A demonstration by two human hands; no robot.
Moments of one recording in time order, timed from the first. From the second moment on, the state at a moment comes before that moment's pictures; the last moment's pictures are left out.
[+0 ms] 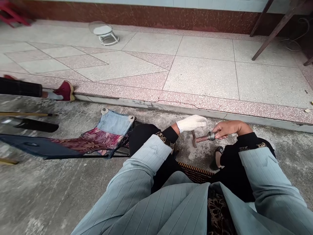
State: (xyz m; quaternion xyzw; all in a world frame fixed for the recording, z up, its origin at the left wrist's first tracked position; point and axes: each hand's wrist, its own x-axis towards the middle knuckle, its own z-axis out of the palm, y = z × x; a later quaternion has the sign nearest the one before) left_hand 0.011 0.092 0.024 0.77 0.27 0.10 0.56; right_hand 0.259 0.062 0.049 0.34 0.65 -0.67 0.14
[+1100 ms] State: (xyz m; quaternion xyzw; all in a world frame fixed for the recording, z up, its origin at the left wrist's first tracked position) left_hand 0.024 0.077 -0.001 0.65 0.31 0.17 0.67; right_hand 0.264 0.056 0.051 0.44 0.54 -0.68 -0.23
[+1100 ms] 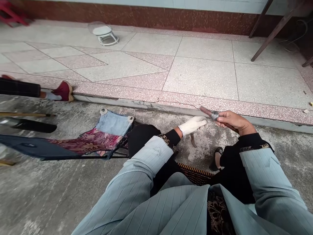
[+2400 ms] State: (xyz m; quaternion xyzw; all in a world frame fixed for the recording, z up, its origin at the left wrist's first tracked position) left_hand 0.025 0.070 0.016 0.77 0.28 0.08 0.57; right_hand 0.250 0.062 0.046 0.54 0.49 -0.59 -0.34
